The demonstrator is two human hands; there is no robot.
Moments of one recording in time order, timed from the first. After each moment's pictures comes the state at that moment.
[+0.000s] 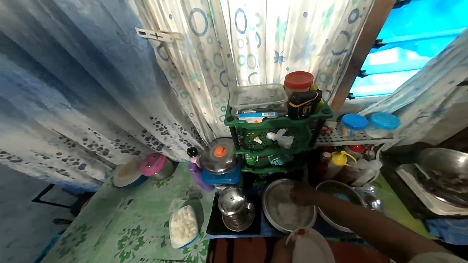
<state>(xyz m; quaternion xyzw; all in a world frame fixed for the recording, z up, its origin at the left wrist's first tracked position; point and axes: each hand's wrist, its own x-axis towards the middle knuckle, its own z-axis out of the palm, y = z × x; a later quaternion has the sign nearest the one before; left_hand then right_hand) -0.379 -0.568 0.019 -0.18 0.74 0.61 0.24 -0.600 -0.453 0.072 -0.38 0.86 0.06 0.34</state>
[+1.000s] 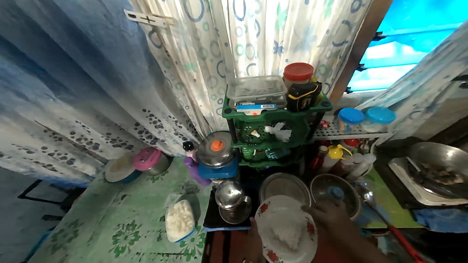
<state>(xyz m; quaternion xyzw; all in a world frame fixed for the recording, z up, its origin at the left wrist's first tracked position) -0.365 -0.609 0.025 -0.37 0.51 0.78 -0.02 -0.450 -0.381 0.115 -0.34 0.90 -0.22 -0.14</state>
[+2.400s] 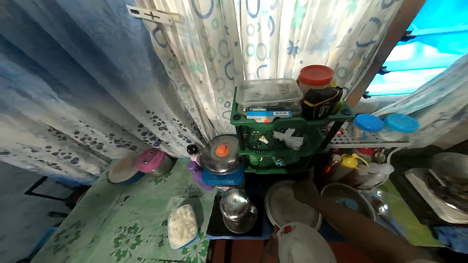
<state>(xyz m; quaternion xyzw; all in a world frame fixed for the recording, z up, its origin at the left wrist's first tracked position) -0.363 -0.601 0.022 -0.26 0.65 0.71 0.09 -0.595 -0.491 0.080 -0.18 0.92 0.06 0.33</state>
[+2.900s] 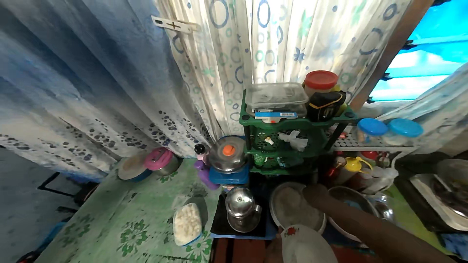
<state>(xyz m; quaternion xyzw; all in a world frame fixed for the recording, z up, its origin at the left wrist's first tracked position) -0.359 -0.602 0.023 -0.25 0.65 0.71 0.10 -0.569 -0.484 0.128 -0.14 0.91 0.13 0.36</state>
